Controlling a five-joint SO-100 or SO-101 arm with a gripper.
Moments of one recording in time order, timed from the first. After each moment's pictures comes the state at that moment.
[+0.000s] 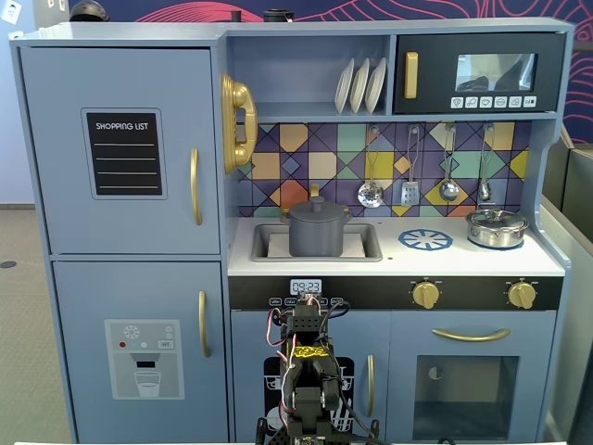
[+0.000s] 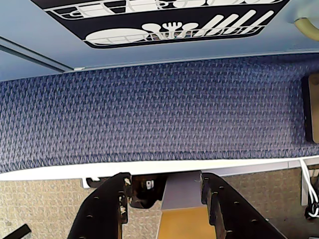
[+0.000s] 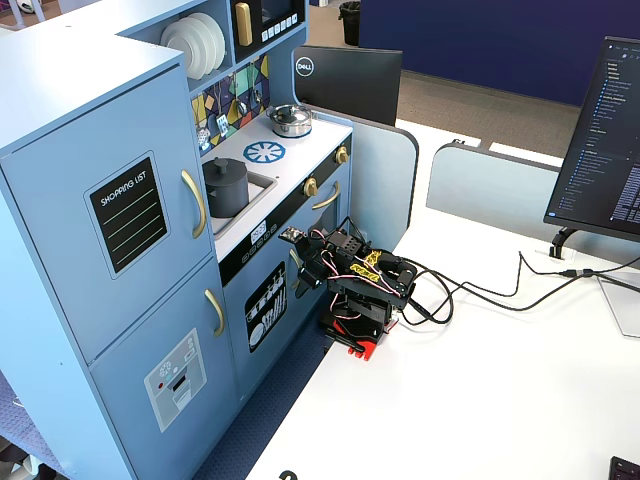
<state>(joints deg) -1.8 182.5 171.6 77.7 -88.6</state>
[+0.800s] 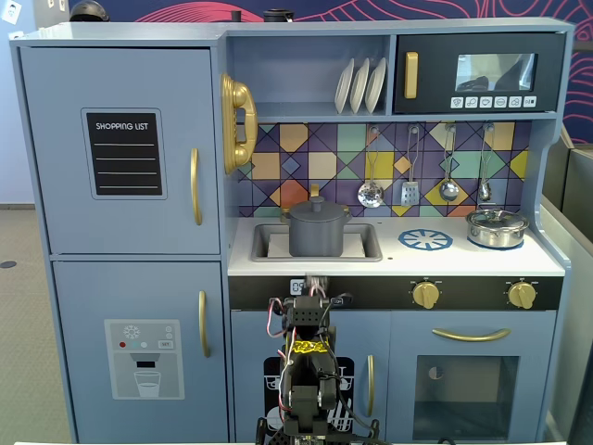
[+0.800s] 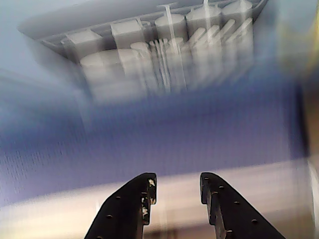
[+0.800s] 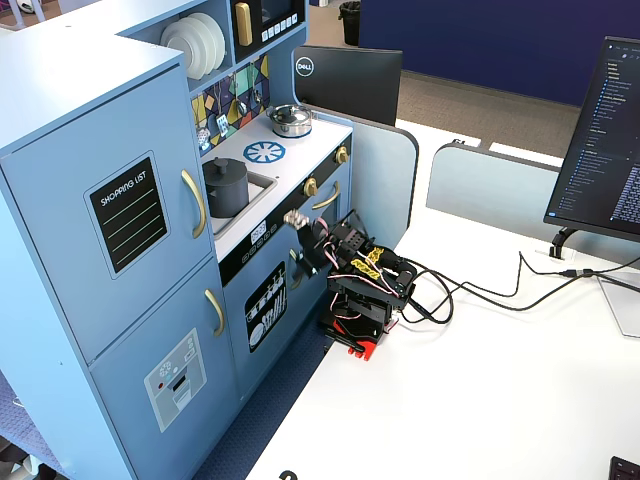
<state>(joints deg) 0.5 182.2 159.9 70.0 -86.7</state>
